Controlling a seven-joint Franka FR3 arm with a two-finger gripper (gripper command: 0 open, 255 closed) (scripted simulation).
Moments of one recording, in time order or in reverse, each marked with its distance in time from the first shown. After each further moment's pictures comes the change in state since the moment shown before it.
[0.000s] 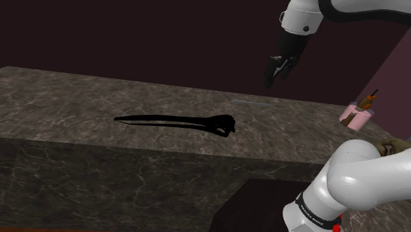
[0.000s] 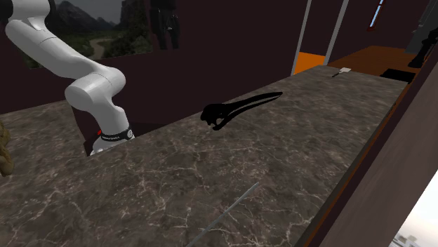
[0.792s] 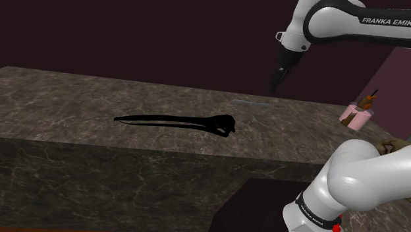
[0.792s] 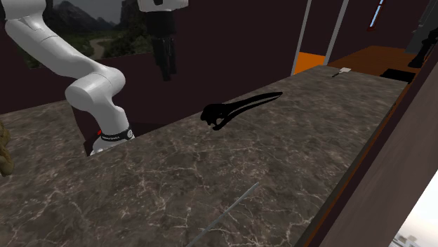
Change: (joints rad) arm 0.016 0.050 -0.269 -0.114 -0.122 0.198 -0.386
